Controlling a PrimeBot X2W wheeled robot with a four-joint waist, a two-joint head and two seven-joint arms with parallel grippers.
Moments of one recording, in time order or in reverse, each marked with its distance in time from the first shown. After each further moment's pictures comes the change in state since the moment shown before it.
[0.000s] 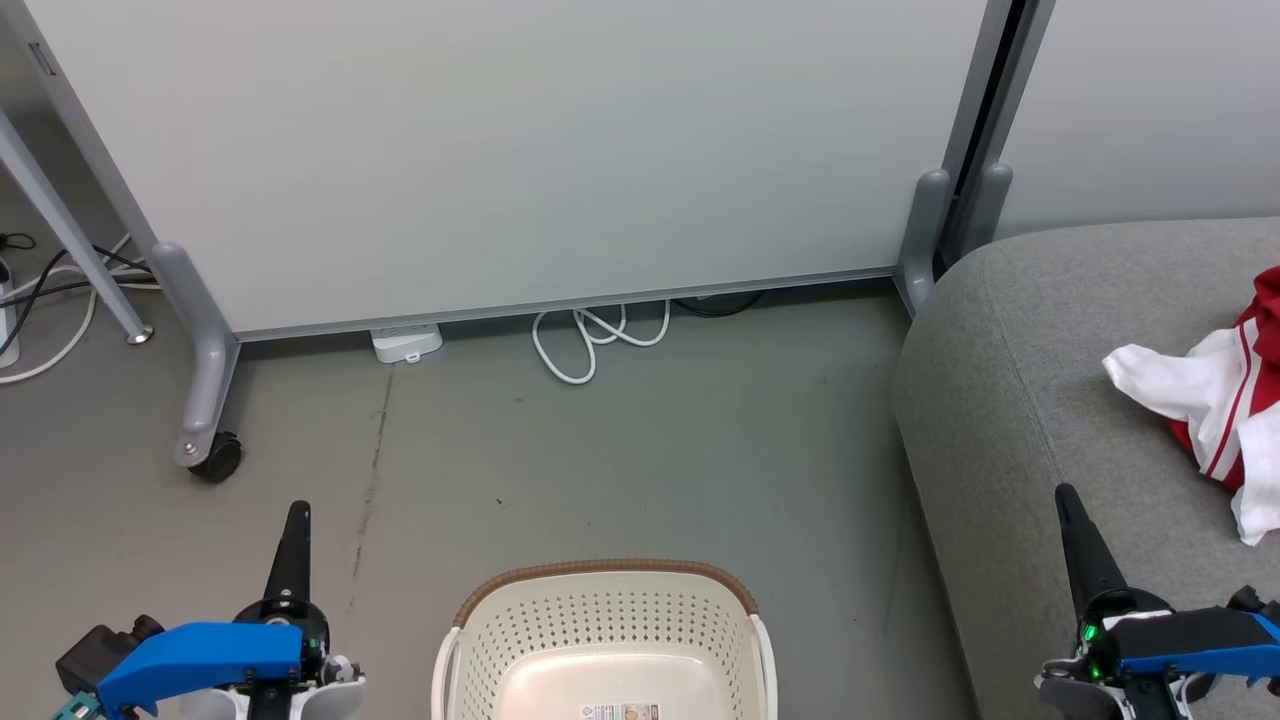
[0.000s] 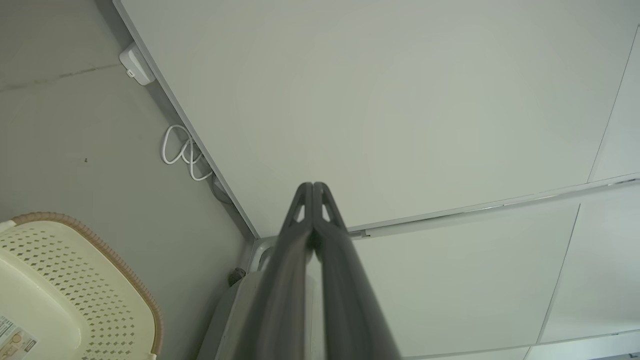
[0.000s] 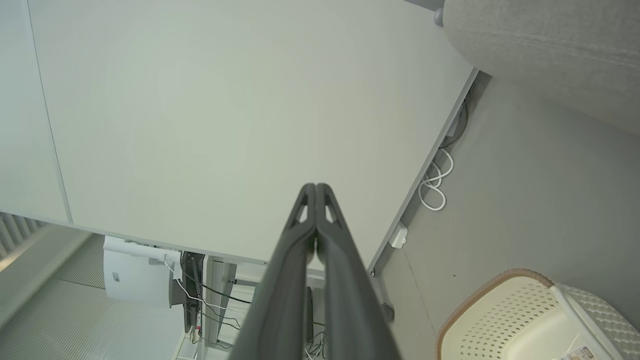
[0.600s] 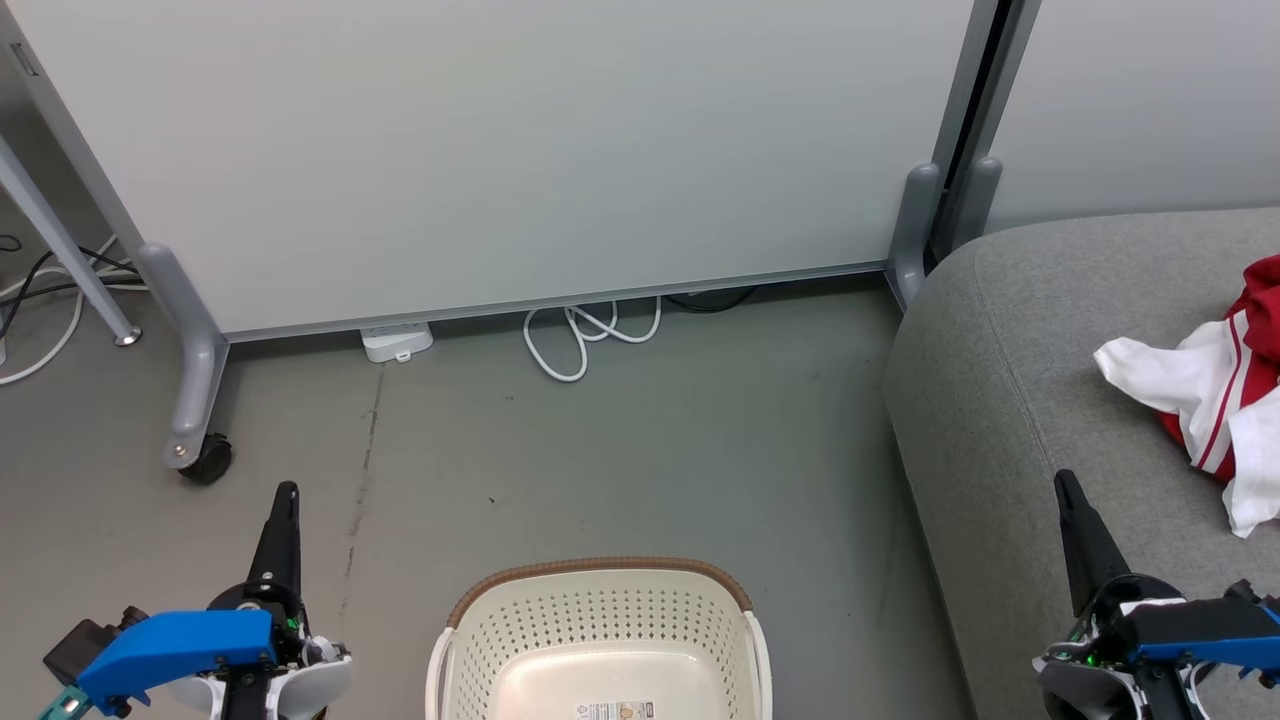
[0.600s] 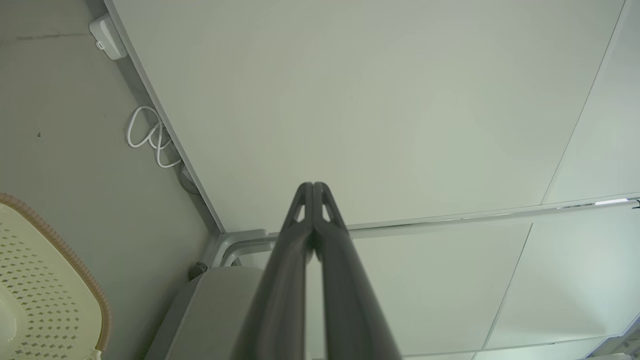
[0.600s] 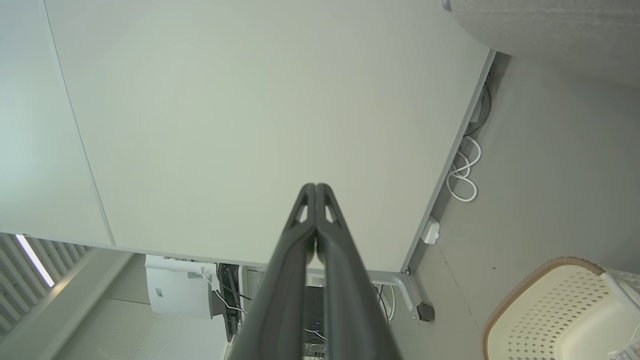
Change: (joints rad) left arm -0.018 -0.002 0.027 -0.022 -0.132 0.000 0.037; right arm -0.021 -0.002 0.000 0.001 0.144 0.000 0.027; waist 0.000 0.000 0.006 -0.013
